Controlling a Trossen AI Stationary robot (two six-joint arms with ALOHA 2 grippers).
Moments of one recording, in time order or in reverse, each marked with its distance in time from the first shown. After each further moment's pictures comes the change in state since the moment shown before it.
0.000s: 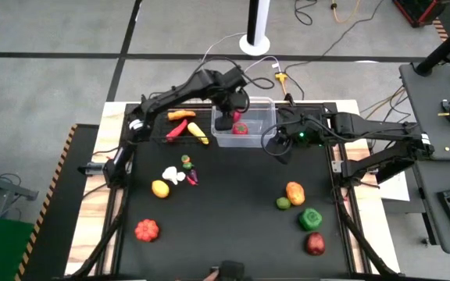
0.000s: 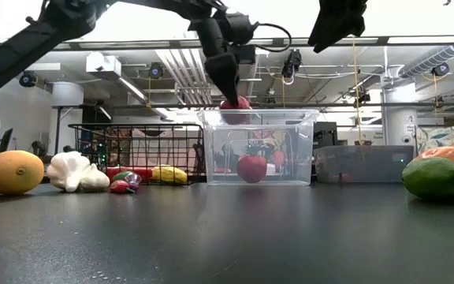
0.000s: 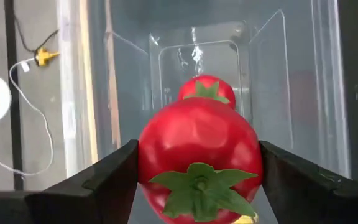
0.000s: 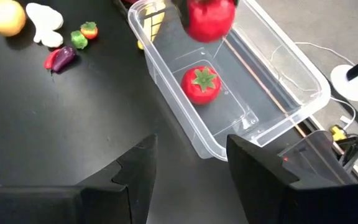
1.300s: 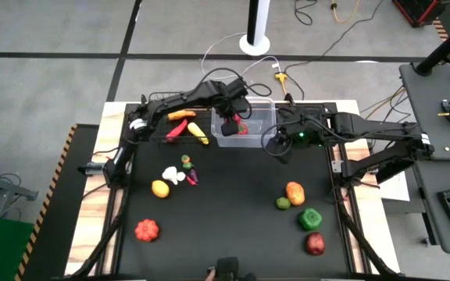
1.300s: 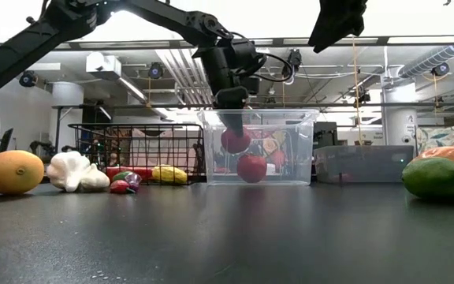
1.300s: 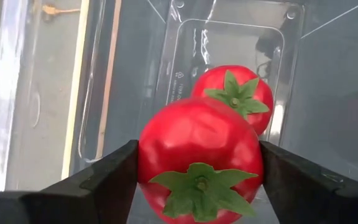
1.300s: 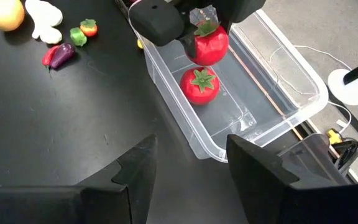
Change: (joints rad) left arm 0.003 0.004 -0.233 0.213 -0.070 -0.232; right arm 0.000 0.001 0.000 0.000 0.002 -0.028
